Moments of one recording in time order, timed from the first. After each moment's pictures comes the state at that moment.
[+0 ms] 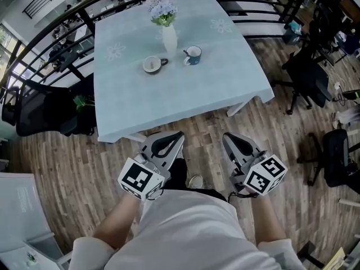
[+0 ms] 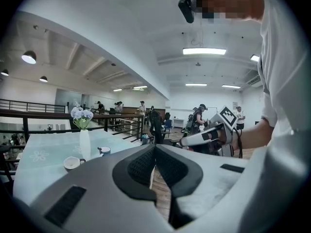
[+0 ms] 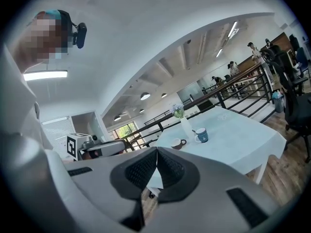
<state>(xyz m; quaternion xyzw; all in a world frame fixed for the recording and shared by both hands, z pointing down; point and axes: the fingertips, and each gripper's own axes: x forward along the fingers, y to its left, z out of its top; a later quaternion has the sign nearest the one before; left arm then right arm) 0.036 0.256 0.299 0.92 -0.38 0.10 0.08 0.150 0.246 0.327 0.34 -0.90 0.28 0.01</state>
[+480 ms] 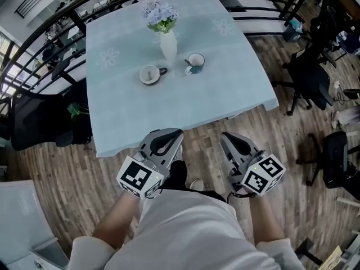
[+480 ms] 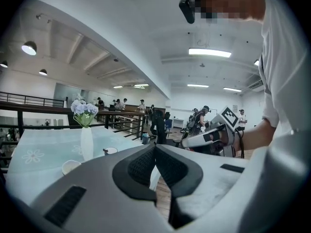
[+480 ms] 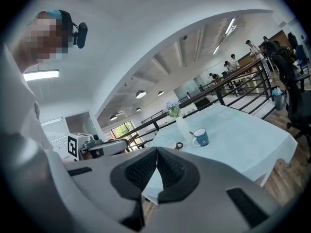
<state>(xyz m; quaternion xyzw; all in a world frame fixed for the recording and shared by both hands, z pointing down) 0.002 0.148 0.321 0.92 -0.36 0.09 0.10 0.111 0.147 0.347 0.35 -0.89 0.29 0.02</state>
